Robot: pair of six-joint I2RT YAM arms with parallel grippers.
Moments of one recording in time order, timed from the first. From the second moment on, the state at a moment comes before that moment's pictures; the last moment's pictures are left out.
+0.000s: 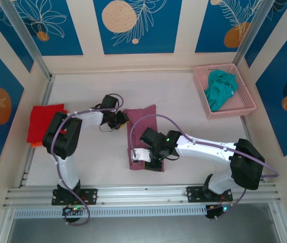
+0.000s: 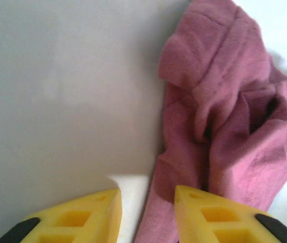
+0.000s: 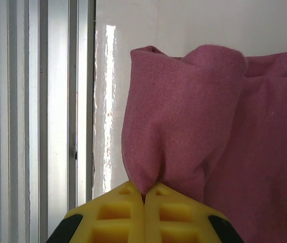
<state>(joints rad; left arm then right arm) -0.40 1.91 1.11 -0.23 0.33 -0.92 1.03 1.43 0.95 -0.78 -0.32 -0.49</state>
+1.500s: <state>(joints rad) -0.43 1.97 1.19 -0.25 0.35 -0.88 1.01 1.45 0.98 -0.80 -0.34 -0.49</state>
